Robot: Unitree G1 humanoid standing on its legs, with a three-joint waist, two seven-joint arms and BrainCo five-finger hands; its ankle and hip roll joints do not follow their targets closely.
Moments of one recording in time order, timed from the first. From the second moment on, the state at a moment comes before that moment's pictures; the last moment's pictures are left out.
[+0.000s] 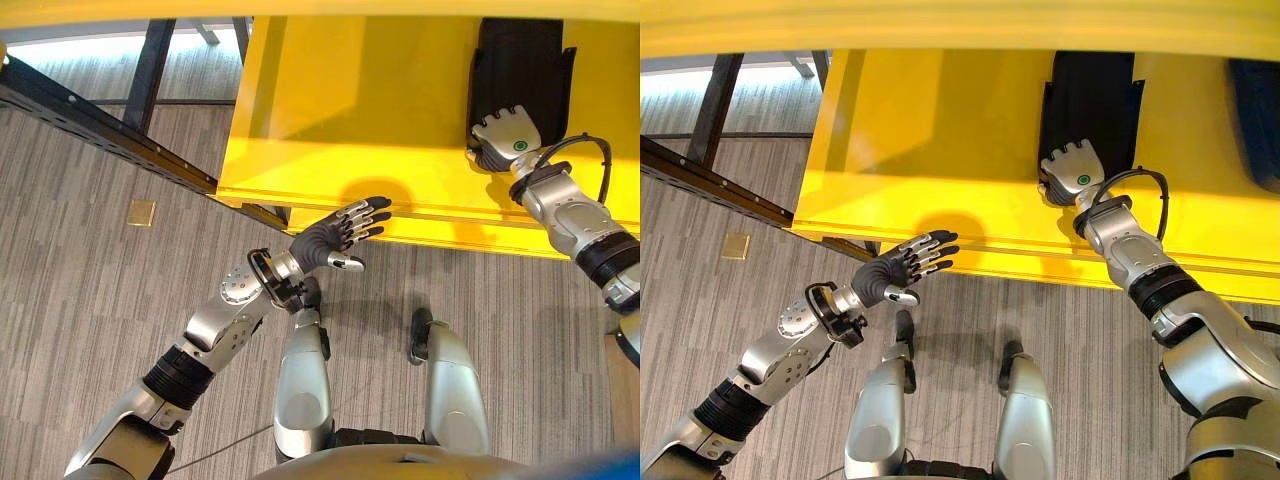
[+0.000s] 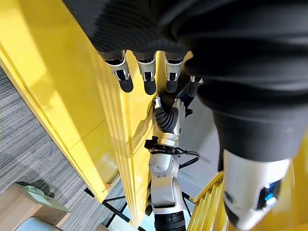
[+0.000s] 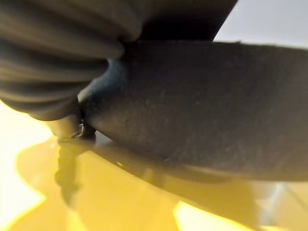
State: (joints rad) left arm -0.29 0.57 -0.44 -0.10 -0.77 -0.03 -0.43; right arm -0.95 -0.84 0.79 0.65 -0.85 0.10 -0.40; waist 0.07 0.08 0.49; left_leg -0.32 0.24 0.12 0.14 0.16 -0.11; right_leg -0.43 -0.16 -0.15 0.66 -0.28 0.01
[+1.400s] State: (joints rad) left arm -0.02 0.48 -0.37 -0.24 -0.96 -0.04 -0.49; right arm 0.08 -0.64 0.18 -0.30 -0.28 -0.31 -0.54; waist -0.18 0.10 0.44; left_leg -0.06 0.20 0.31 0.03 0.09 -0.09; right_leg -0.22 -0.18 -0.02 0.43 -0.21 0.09
